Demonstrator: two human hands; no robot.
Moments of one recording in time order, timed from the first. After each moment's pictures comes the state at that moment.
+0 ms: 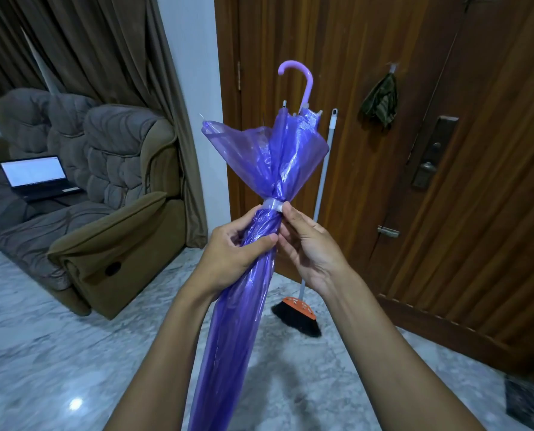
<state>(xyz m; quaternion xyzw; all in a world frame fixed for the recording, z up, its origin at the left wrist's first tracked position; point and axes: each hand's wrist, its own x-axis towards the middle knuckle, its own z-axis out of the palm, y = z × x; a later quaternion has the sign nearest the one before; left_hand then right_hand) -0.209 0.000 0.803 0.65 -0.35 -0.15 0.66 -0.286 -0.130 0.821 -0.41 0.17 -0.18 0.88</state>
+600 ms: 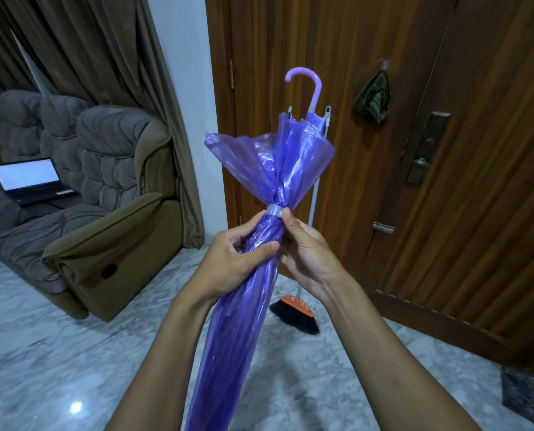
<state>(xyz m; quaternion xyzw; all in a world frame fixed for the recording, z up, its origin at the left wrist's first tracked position) -0.219 -0.005 0.803 0.65 -0.38 -0.18 0.64 -0.291 -0.138 0.803 -0.46 0.09 -0.16 0.87</state>
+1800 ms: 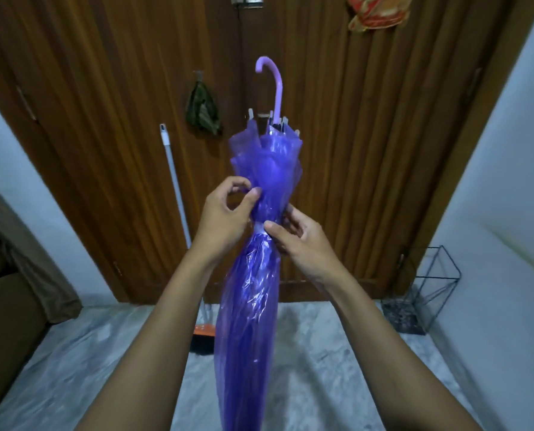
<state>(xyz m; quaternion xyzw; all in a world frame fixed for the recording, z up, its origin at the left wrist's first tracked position) -0.328 -0.296 0.862 0.58 -0.49 -0.15 0.63 -0.464 -0.350 0.819 -0.62 0.19 -0.40 0.65</state>
